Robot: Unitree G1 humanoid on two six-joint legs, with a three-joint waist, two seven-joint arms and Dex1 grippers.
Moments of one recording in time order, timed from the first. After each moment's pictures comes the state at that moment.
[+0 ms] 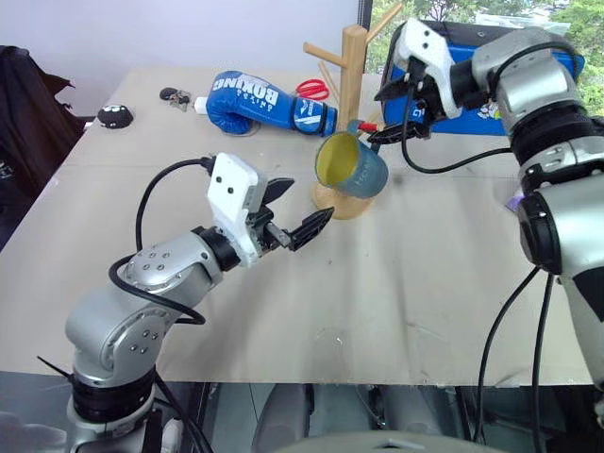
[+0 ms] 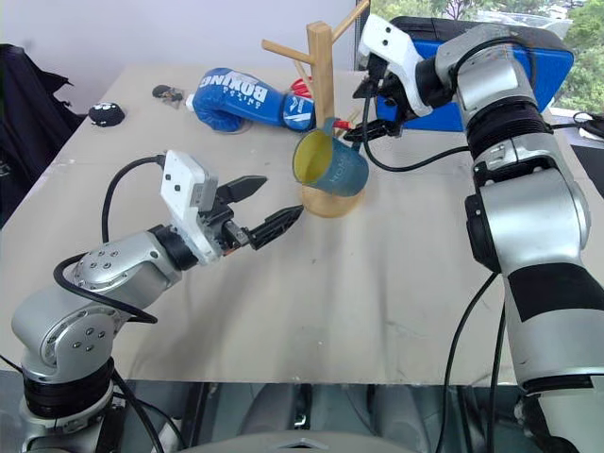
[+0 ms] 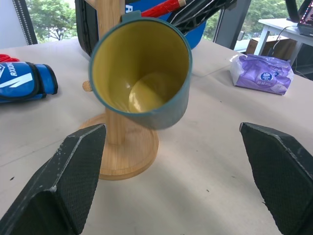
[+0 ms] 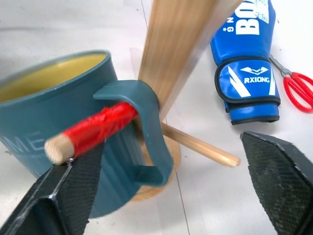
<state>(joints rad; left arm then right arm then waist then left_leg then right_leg) -0.30 0.59 0.16 -0.74 -0.82 0.93 -0.29 -1.59 -0.46 0.21 1.17 -0.09 0.13 1.38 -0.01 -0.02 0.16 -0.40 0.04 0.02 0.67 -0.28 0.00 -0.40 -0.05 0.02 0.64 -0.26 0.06</state>
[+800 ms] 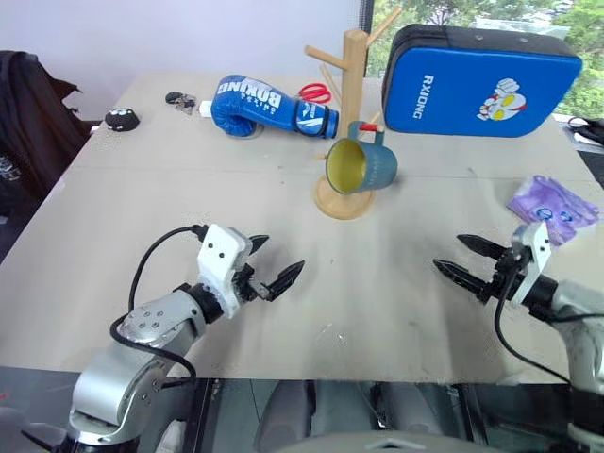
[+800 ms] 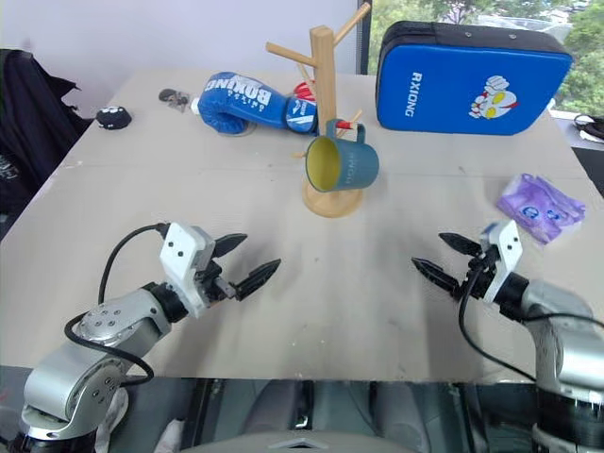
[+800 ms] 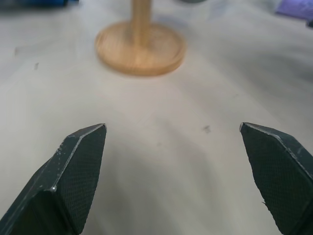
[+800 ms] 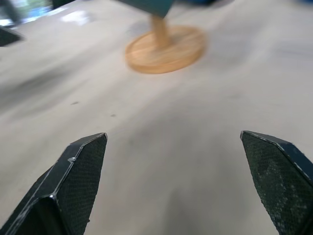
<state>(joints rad) 0.17 0.60 0.12 -0.65 -0.52 0.53 -0.50 0.08 -0.38 -0.39 -0.37 0.33 0.42 0.96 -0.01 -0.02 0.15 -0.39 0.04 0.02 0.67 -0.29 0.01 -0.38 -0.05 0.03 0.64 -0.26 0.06</state>
